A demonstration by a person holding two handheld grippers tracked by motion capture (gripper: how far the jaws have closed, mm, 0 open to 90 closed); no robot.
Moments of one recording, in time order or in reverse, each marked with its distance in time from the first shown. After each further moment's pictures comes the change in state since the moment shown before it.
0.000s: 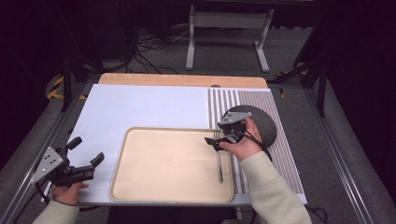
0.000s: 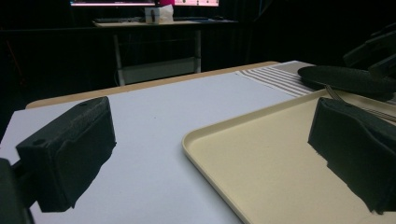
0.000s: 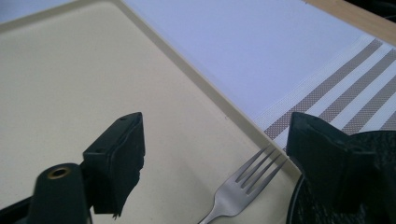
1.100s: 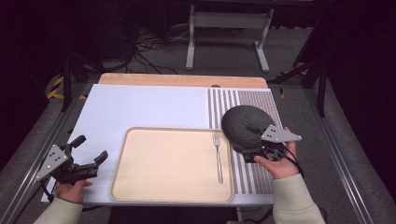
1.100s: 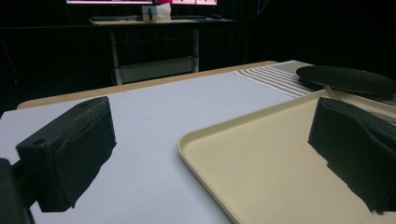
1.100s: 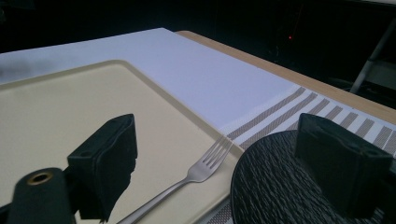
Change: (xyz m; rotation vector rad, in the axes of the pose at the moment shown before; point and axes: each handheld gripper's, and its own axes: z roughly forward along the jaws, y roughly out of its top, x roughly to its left) left arm -0.001 0.000 0.009 0.007 -0.008 -0.005; right arm -0.012 -0.062 -0.082 -0.336 -0.046 -0.008
